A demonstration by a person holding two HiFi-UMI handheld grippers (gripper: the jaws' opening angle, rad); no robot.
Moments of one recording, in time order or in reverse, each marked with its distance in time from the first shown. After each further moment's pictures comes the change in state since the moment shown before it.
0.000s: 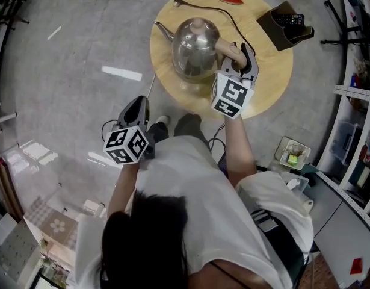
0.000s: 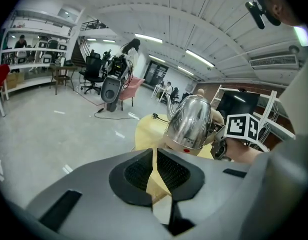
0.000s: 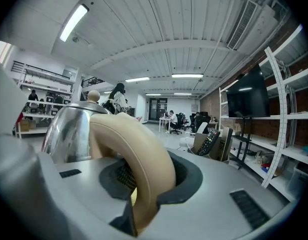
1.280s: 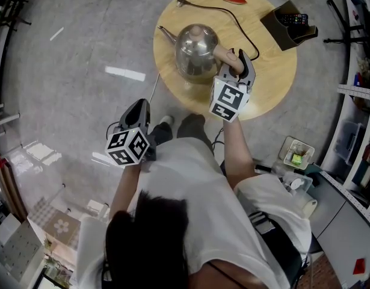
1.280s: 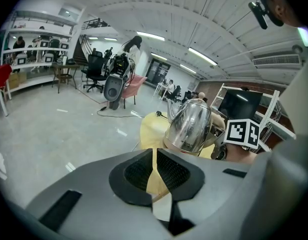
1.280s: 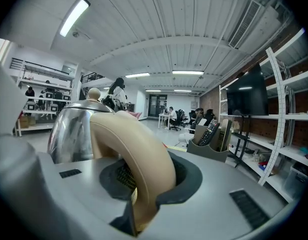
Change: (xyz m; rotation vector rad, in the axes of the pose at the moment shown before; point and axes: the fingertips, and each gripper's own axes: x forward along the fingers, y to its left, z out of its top) left arm -0.004 0.017 -0.009 -0.010 0.025 0.023; right arm -0.009 0.014 -0.030 -0.016 0.049 -0.015
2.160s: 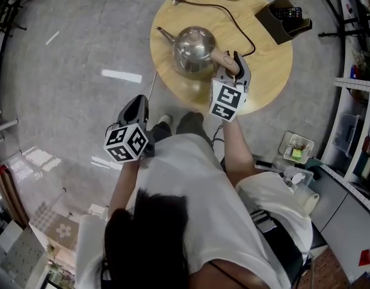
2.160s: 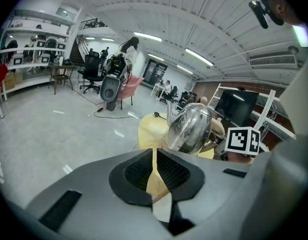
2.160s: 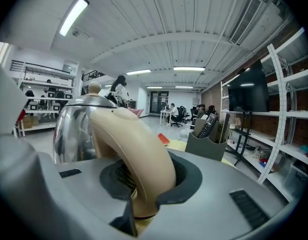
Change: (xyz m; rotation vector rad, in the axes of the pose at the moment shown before) left arm 0.002 0.001 0.005 0.019 -0.009 -0.032; right arm -0.015 0.004 -0.022 0.002 0.037 0.027
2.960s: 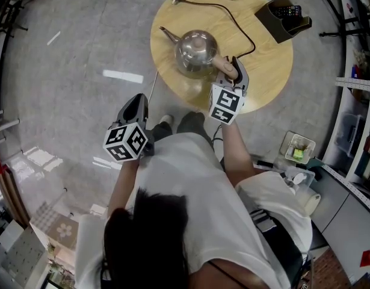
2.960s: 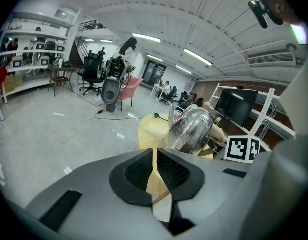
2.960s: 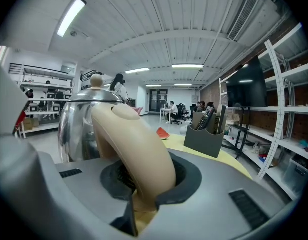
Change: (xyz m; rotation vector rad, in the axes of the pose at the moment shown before) left arm -0.003 0.000 0.003 0.018 -0.007 -0.001; right arm -0.012 0.001 -0.023 0.033 0.023 -0.006
